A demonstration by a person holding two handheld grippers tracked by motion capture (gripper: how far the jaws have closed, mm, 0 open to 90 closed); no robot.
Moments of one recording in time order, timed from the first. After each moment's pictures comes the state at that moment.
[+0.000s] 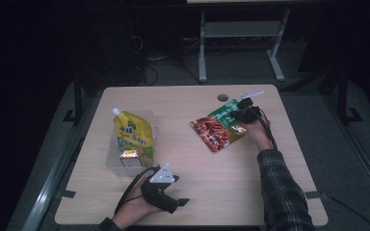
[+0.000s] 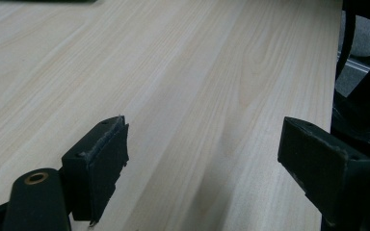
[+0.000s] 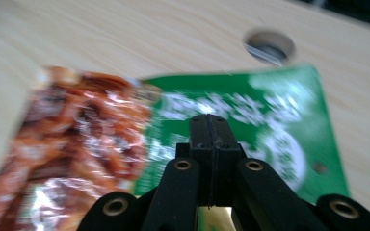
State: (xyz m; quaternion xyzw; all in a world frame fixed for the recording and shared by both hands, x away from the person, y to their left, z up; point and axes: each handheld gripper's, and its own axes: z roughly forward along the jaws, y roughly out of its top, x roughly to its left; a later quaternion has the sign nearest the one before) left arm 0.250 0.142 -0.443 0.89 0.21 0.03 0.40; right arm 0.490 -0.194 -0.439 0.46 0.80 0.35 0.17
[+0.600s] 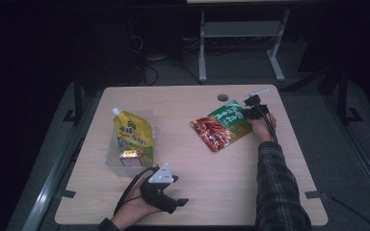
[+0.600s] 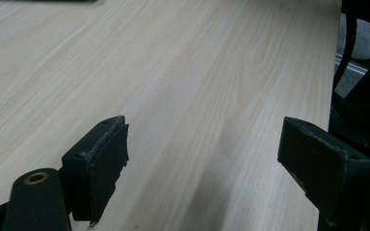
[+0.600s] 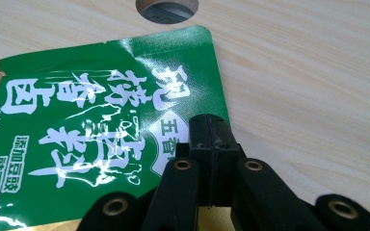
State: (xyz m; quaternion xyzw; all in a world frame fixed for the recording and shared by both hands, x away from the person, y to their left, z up) left arm 0.249 0.145 -0.443 0.89 0.21 0.03 0.41; right arm 0.524 -0.226 -0.468 0.53 0.77 0.29 0.20
